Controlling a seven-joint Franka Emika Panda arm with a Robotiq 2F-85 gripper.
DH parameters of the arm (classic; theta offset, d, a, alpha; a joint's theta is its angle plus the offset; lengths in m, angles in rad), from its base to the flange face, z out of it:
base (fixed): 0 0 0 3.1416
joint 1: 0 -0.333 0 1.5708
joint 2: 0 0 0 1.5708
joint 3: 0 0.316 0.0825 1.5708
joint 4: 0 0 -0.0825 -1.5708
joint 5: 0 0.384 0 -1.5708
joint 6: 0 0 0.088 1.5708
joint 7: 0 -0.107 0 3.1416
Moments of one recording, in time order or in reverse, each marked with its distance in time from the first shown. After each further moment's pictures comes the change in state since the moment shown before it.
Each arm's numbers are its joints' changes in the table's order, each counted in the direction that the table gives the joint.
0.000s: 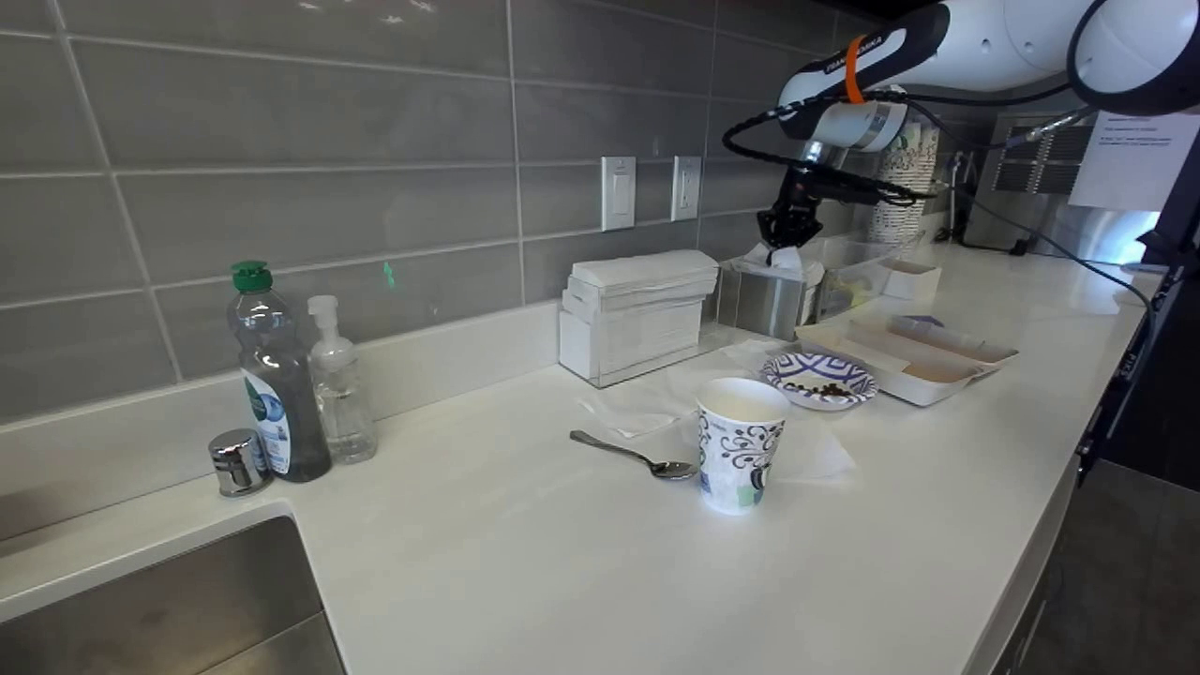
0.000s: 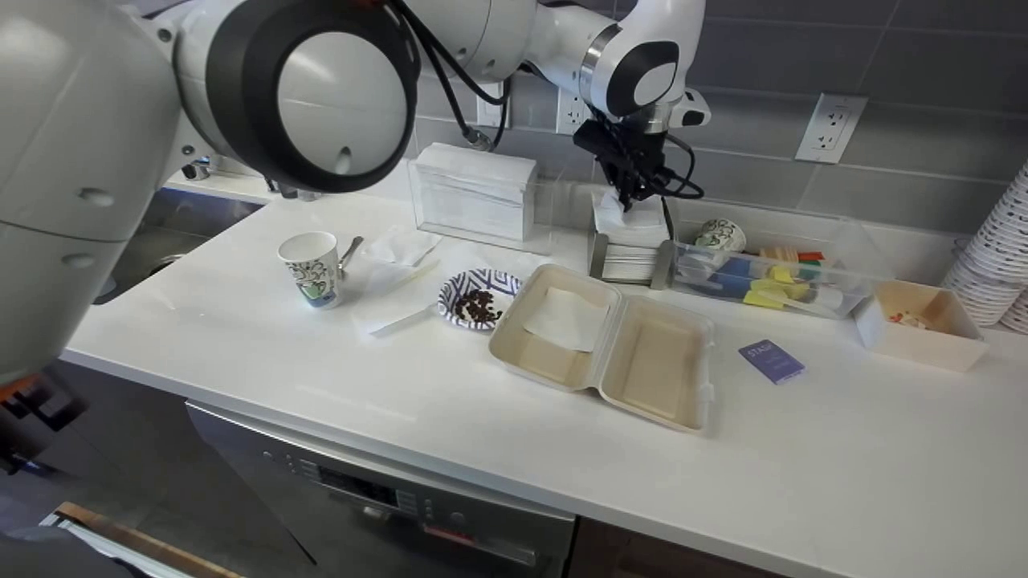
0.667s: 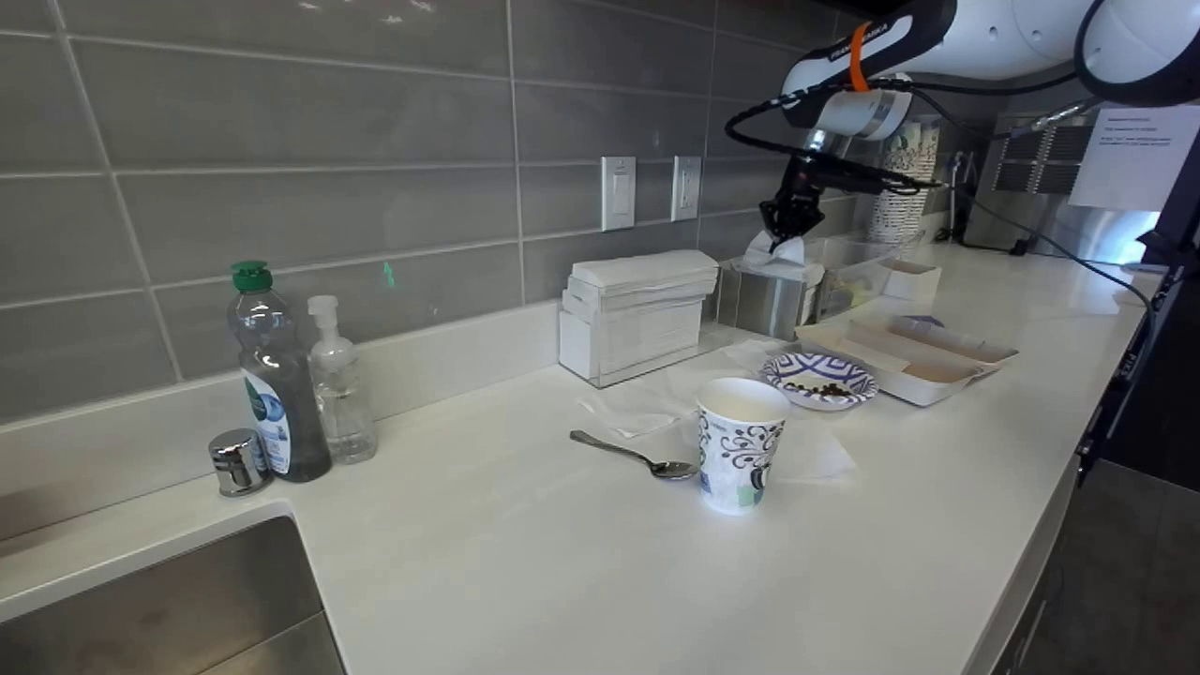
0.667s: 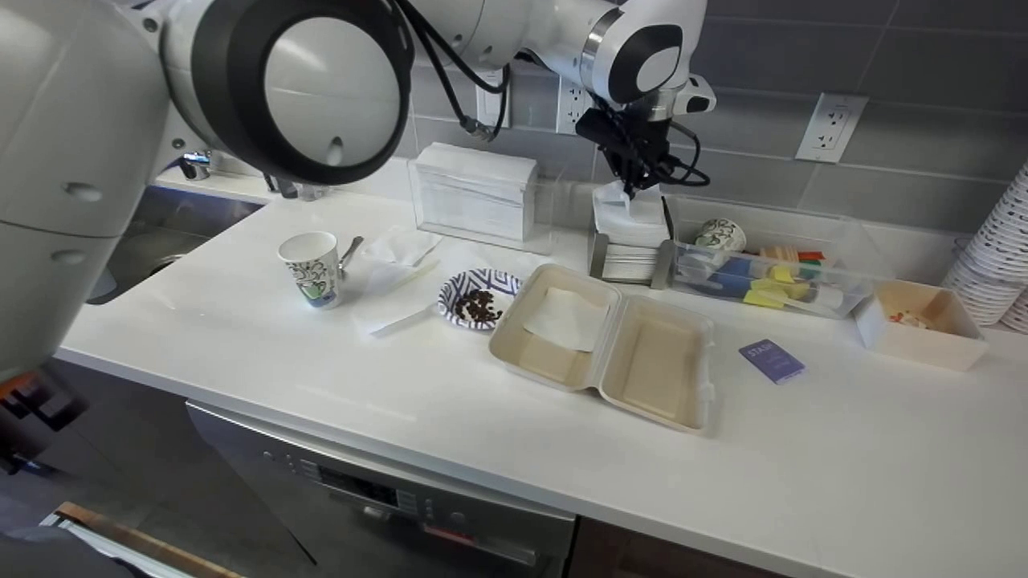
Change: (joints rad) arm 0.000 -0.021 -0.005 0.005 -0.004 0.005 0.002
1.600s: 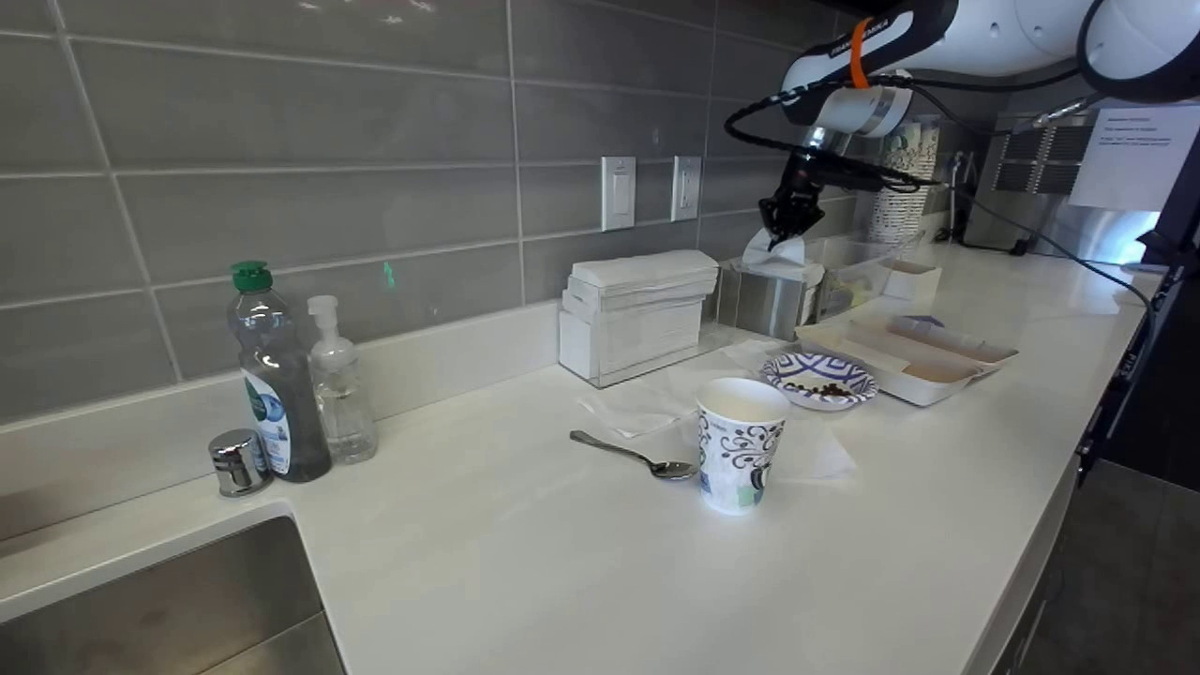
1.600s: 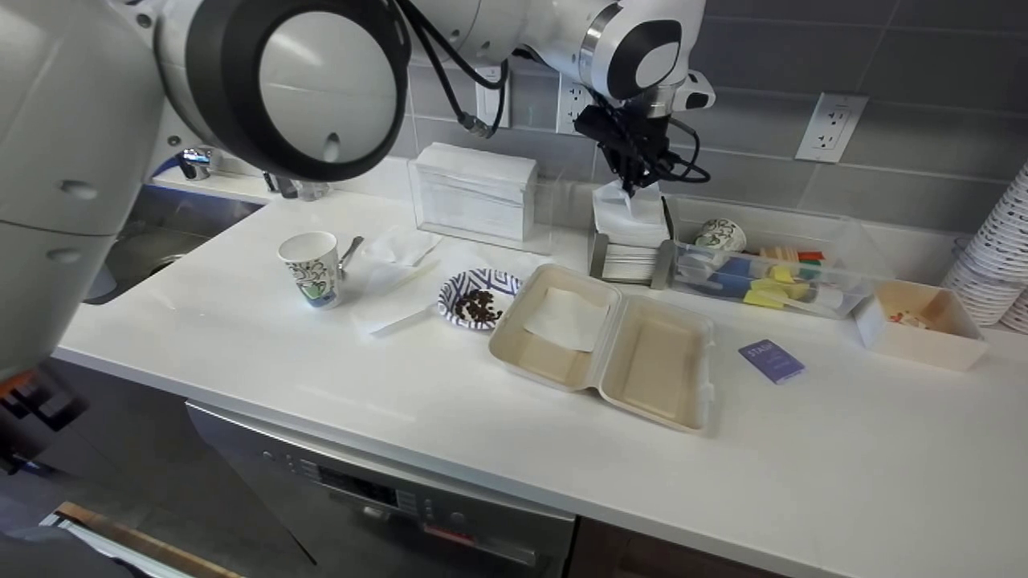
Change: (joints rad) arm -0.002 -0.007 0.002 -0.004 0.000 0.002 0.008
